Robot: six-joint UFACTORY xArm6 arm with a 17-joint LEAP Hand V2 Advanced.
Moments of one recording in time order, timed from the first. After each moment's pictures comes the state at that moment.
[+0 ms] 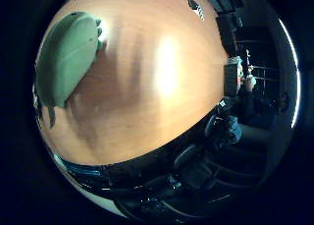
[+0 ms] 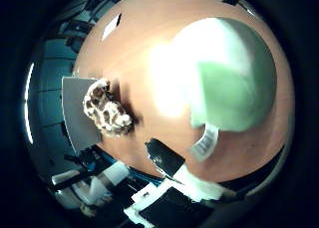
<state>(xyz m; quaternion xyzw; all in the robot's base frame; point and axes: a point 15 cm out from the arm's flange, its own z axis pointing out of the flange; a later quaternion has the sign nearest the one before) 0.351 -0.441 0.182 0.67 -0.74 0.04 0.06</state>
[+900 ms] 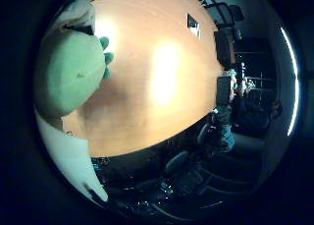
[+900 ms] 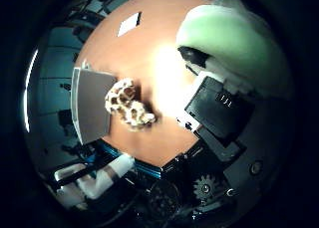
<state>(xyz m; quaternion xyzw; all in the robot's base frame) 0.353 -0.345 0.315 0.73 -0.68 0.04 0.07</state>
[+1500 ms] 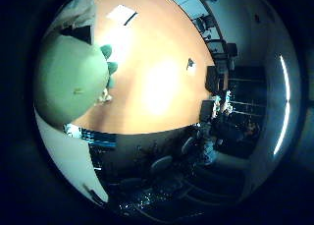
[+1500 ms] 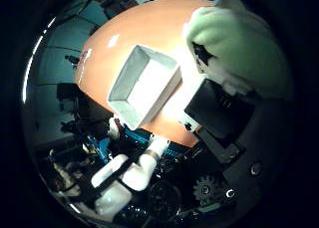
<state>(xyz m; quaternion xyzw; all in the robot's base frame) 0.367 -0.051 0.467 0.82 -0.56 0.08 0.04</state>
